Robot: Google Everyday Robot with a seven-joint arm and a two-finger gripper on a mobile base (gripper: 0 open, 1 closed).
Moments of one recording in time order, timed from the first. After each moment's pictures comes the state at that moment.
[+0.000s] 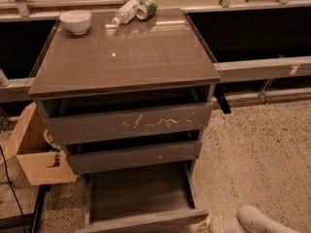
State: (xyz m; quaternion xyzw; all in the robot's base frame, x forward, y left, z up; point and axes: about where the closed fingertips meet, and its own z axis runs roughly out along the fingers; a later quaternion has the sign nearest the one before) arm 0.390 -0.208 0.187 -0.58 0.72 0.27 0.27
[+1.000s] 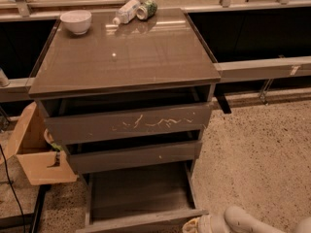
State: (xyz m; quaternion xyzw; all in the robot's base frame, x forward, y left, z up) arm 0.404 -0.161 0.157 -0.61 0.68 0.26 0.30
